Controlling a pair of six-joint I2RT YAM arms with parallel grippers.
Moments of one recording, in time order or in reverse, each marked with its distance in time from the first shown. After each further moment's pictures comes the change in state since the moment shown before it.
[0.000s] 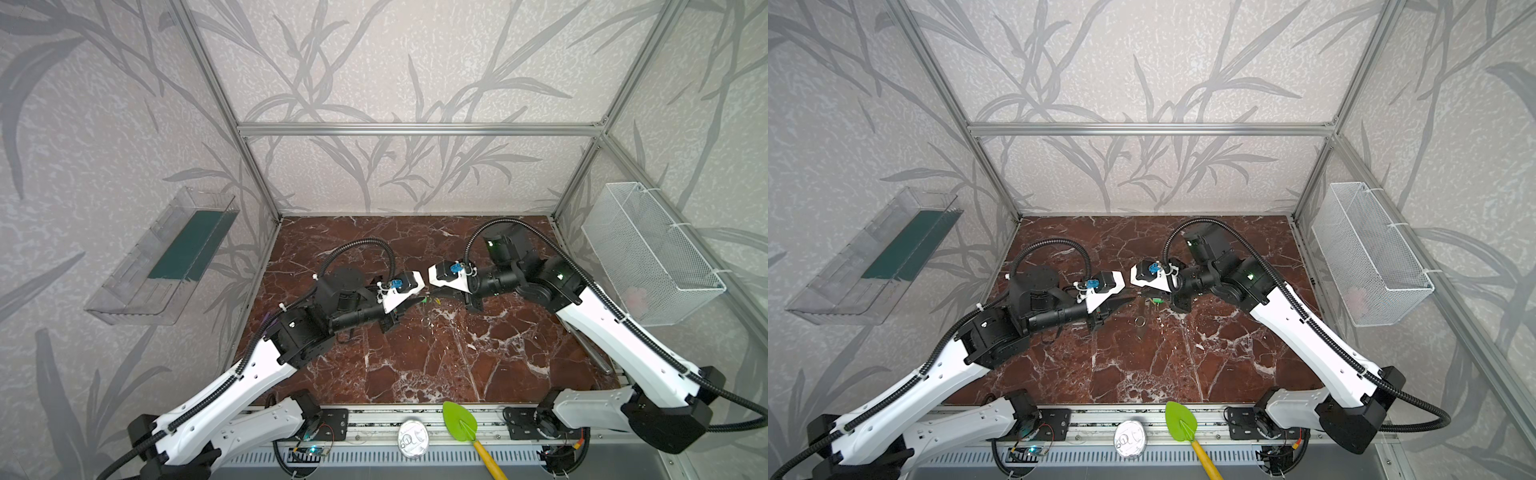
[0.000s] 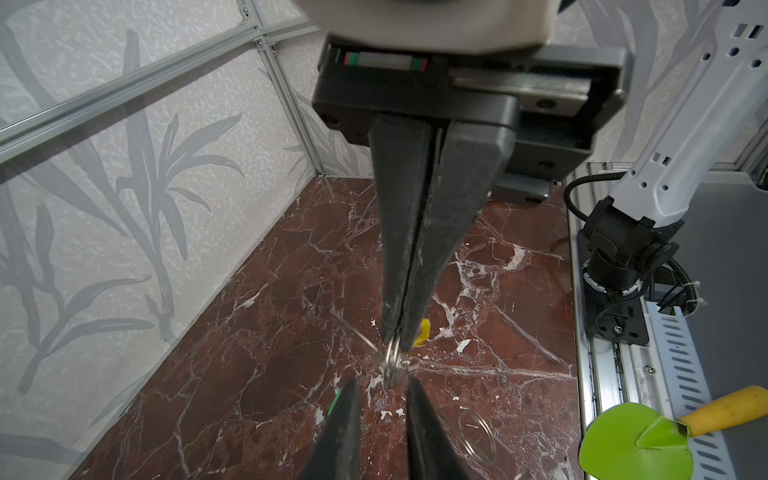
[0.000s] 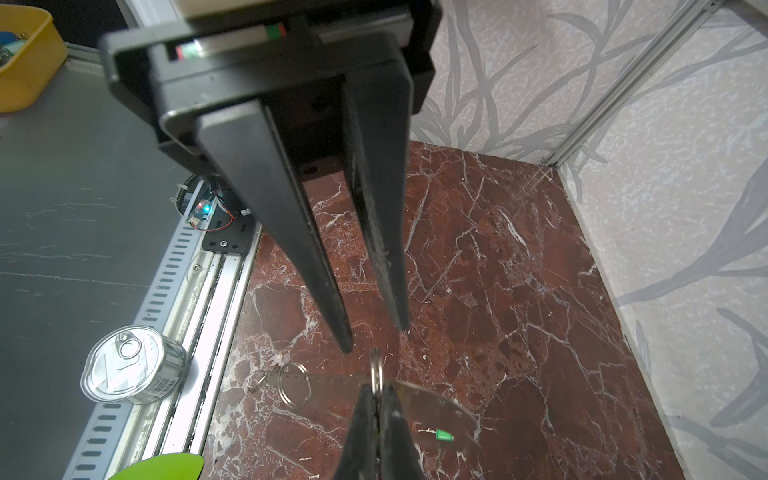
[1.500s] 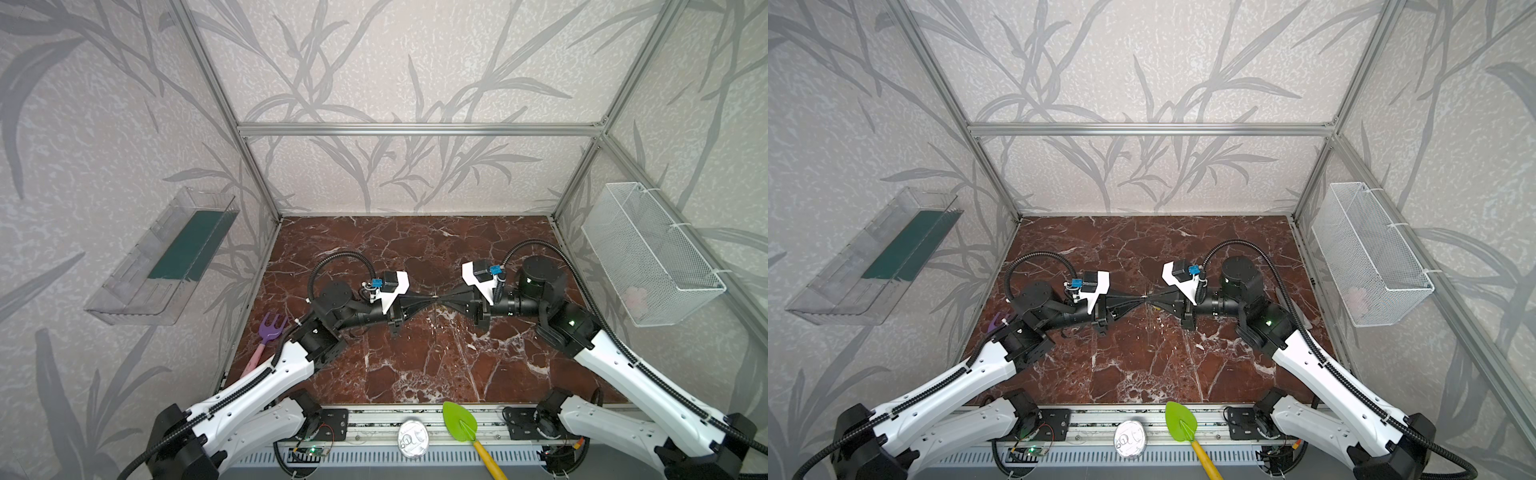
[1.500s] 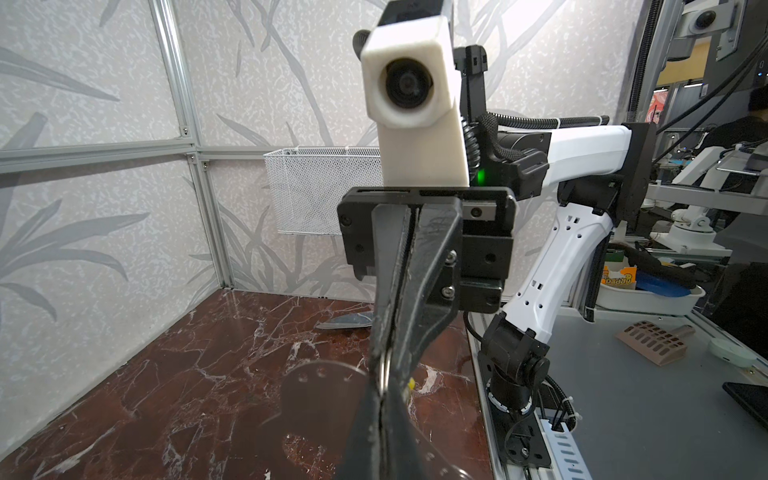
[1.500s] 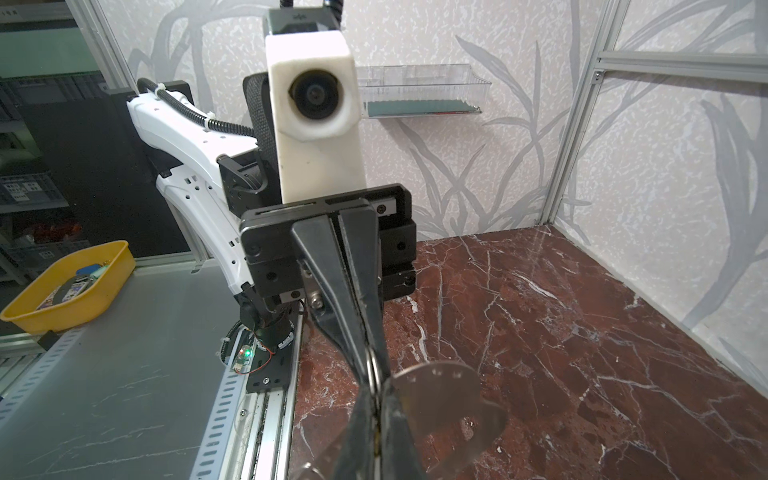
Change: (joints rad) left arm 0.109 0.008 -0.371 0.820 0.411 -0.411; right arm -0.066 -0.323 -0.539 0.718 -0.159 0.617
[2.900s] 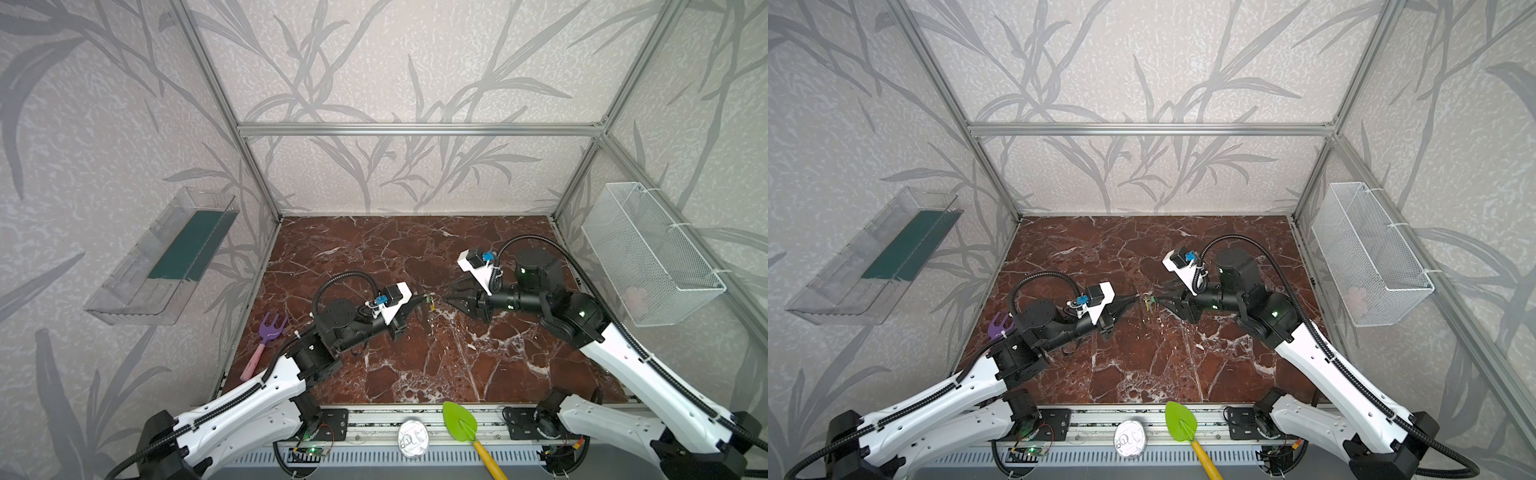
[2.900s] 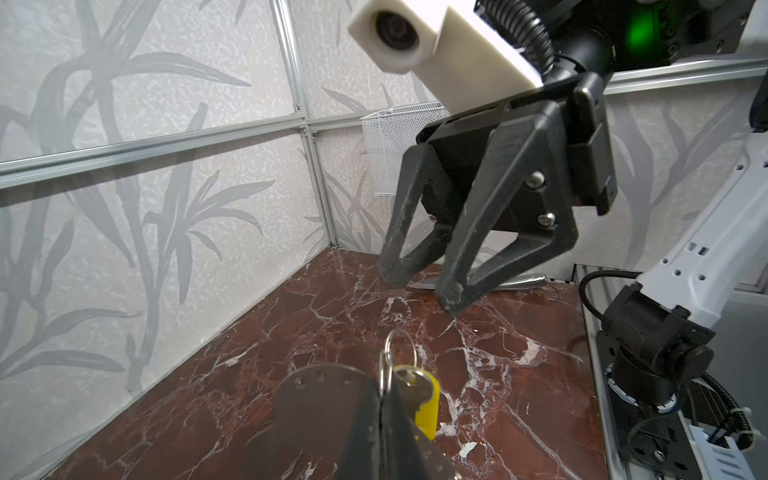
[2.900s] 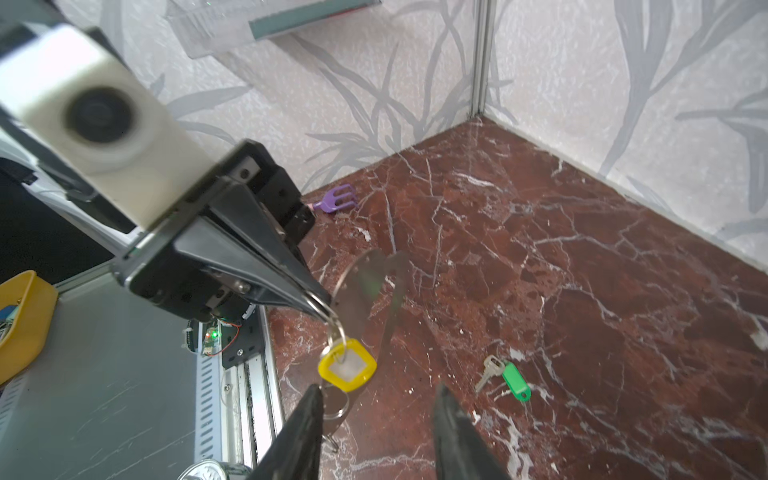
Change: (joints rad) left arm -0.123 -0.095 -0.066 -0.148 -0.419 0.206; right arm 0.000 0.023 0.140 -0.327 0.244 0.039
